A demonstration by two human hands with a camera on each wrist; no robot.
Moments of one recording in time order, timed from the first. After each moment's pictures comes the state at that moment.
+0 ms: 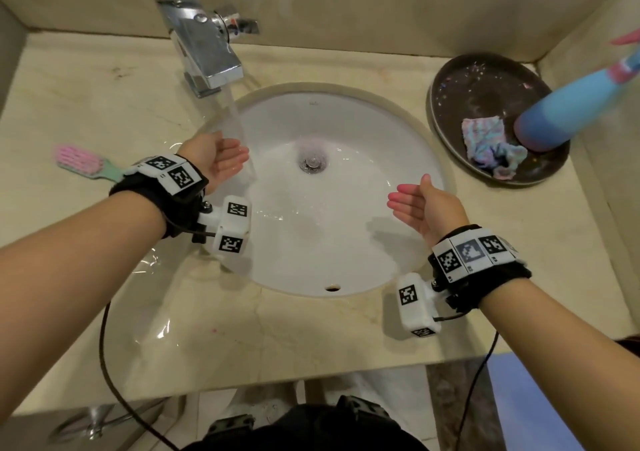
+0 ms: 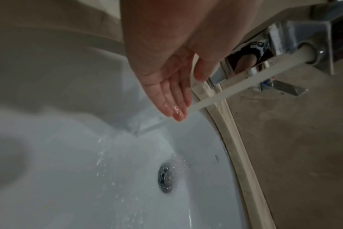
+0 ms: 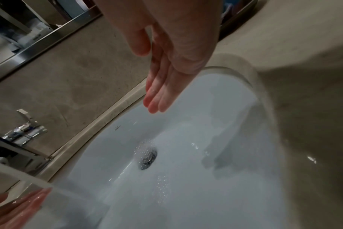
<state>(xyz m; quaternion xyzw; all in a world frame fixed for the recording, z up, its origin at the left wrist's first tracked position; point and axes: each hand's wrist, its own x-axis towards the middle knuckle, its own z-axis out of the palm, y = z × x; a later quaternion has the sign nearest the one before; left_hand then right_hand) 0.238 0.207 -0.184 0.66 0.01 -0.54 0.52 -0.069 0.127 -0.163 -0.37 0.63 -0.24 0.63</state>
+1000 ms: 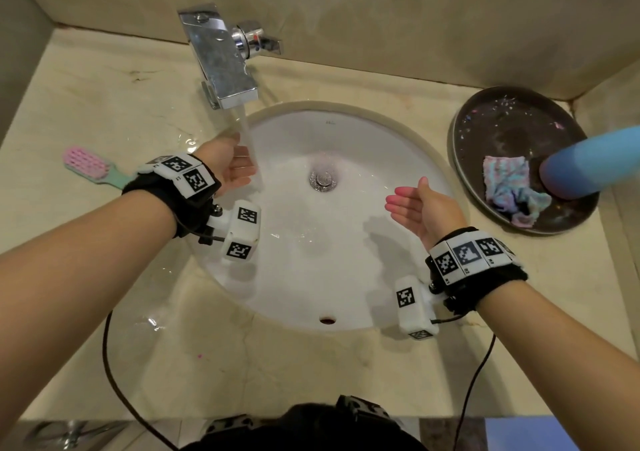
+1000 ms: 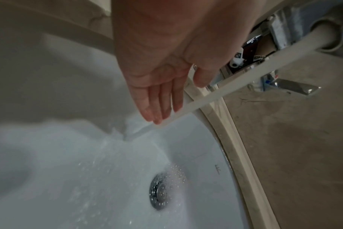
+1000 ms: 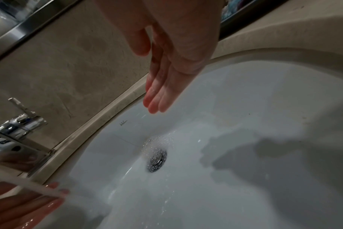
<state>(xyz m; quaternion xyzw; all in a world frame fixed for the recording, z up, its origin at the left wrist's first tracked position) 0.247 0.181 -0.187 0.72 0.01 -0.53 0.45 -0.035 0.079 -0.168 -0.41 0.61 -0.20 0.65</state>
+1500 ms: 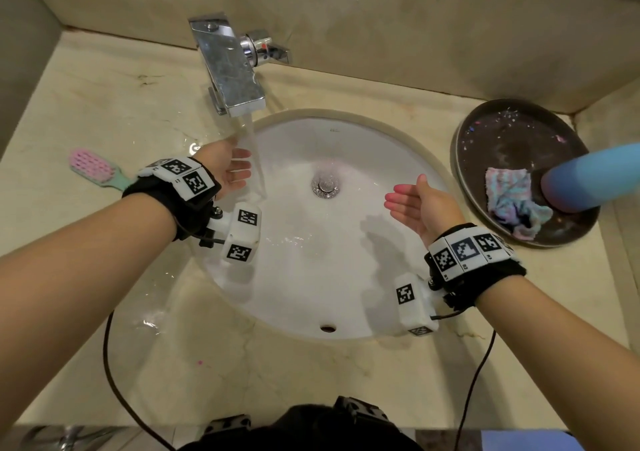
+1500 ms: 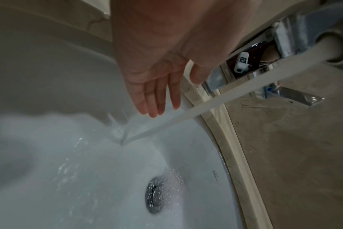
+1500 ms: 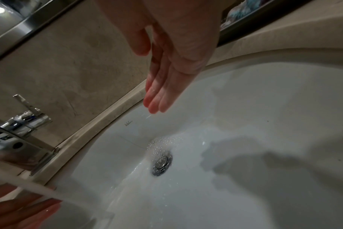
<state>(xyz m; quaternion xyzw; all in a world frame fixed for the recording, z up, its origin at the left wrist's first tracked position) 0.256 0.183 -0.187 0.71 0.03 -0.53 0.46 -0.021 0.067 -0.164 -0.43 0.61 -0.19 0.64</state>
